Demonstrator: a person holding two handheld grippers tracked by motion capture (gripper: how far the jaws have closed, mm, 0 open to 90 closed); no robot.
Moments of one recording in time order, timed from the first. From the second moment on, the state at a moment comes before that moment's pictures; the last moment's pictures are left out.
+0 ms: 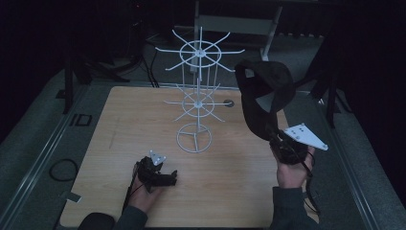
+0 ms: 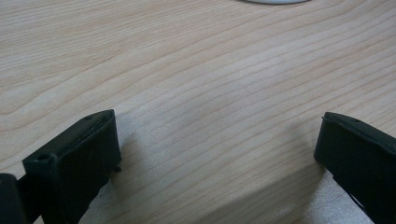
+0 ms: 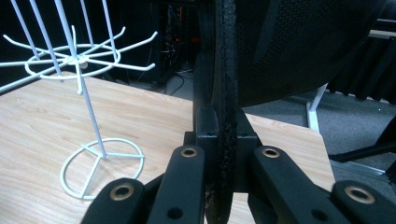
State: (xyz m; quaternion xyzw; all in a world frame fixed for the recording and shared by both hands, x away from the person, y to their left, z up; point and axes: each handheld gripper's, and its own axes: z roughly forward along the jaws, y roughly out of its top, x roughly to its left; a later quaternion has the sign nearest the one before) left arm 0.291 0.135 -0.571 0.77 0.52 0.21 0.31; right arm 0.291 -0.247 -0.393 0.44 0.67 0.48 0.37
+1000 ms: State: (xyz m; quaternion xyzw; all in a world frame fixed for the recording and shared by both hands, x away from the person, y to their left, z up) left arm 0.291 0.135 -0.571 0.77 0.52 0.21 0.31; right arm 0.291 -0.244 -0.376 0.43 0.66 0.48 0.38
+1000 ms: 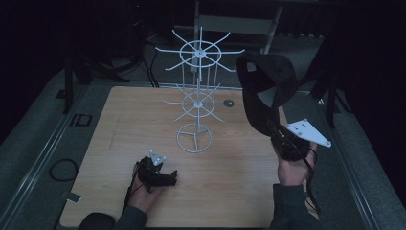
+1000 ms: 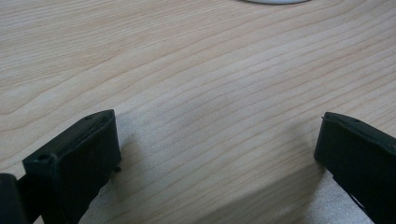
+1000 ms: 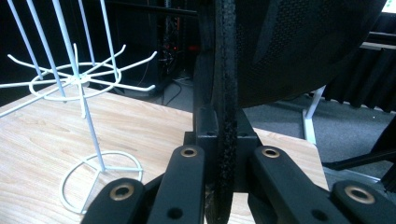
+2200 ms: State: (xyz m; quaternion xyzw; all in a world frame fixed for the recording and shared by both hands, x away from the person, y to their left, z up) left arm 0.291 0.135 -0.571 0.77 0.52 0.21 0.31; right arm 0.283 -0.238 -0.362 0.42 0.65 0.50 0.40
